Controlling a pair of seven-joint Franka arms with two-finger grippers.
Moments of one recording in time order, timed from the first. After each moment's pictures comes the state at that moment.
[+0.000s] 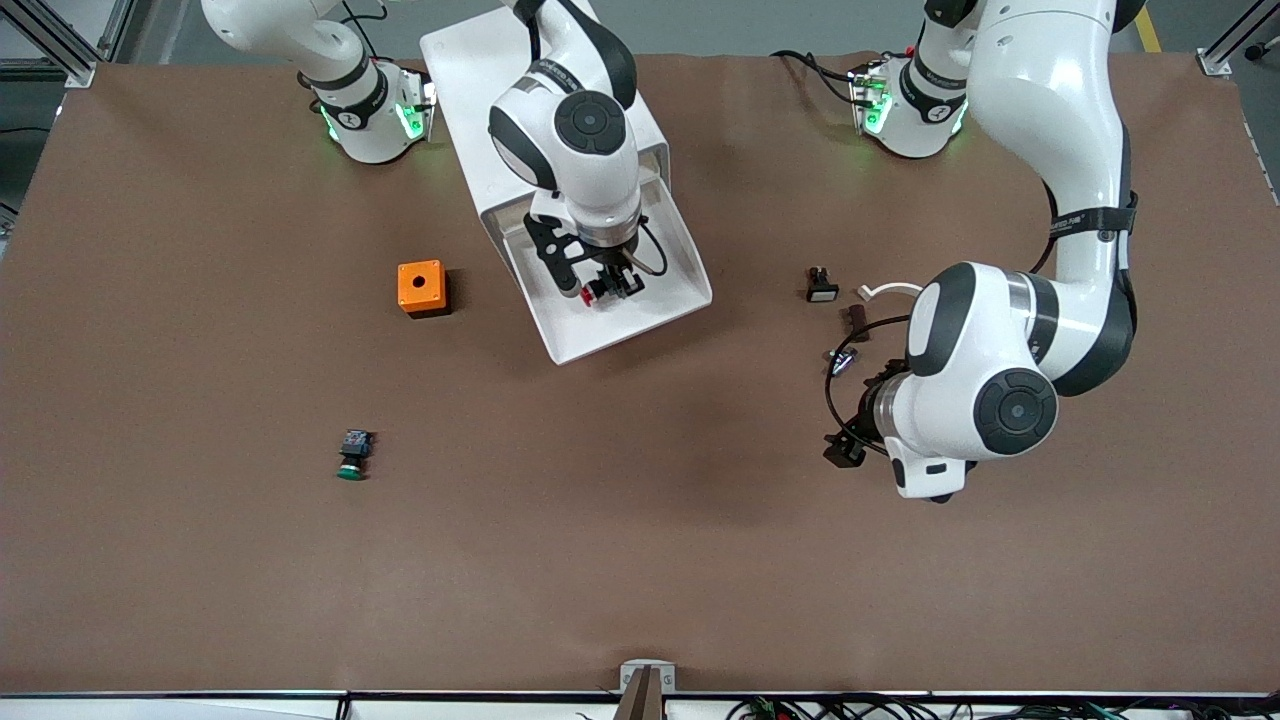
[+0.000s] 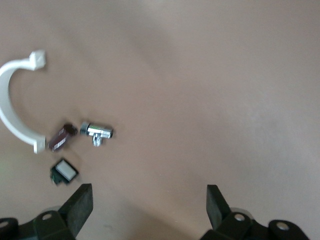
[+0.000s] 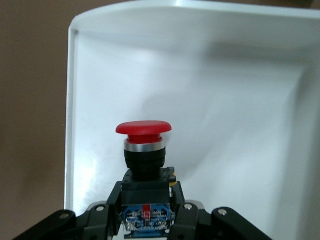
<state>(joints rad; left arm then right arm) -0.48 0.68 0.23 -1.21 -0.30 1.66 -1.05 0.85 0.39 0.00 -1.74 0.04 2.13 1.91</state>
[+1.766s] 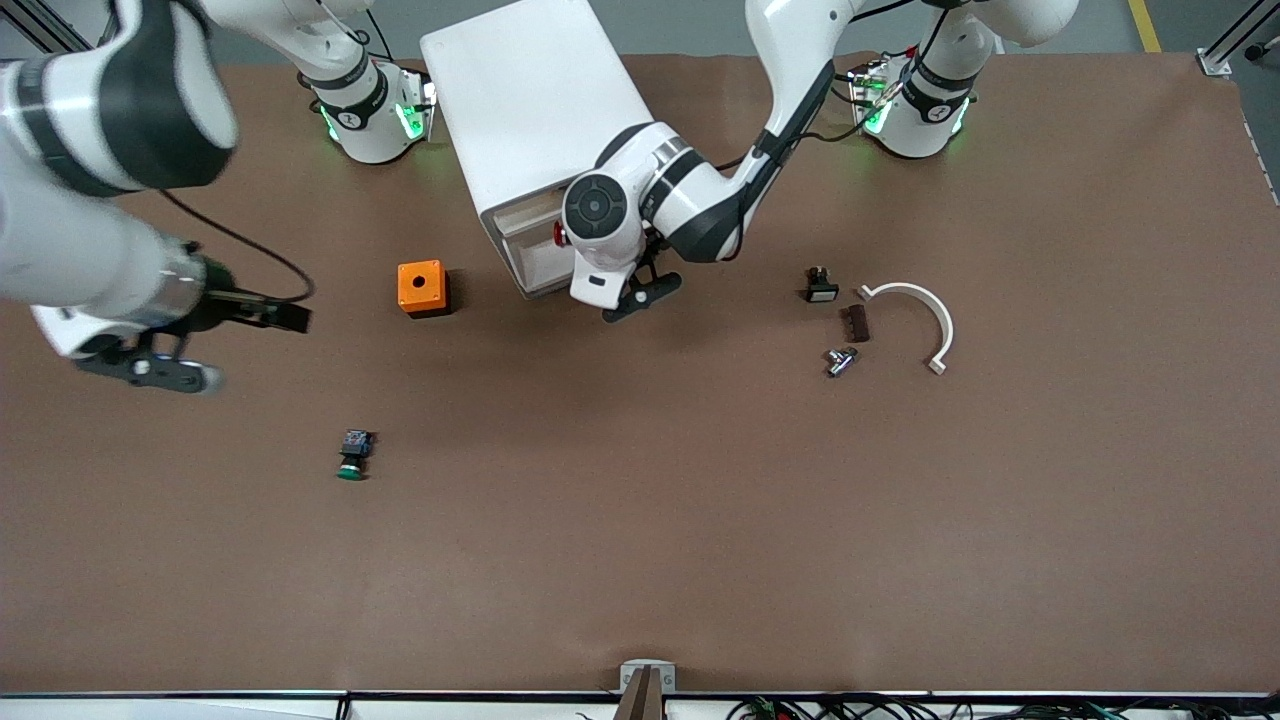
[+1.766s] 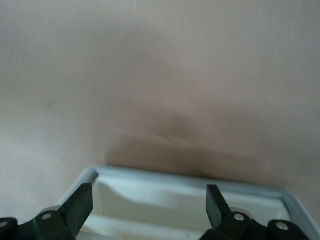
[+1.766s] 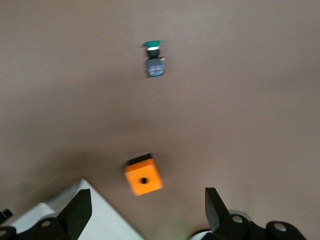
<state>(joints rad) -0.98 0.69 0.04 -1.43 -0.27 1.89 -1.30 0.13 0.21 -0.05 -1.49 0.02 1.47 0.23</state>
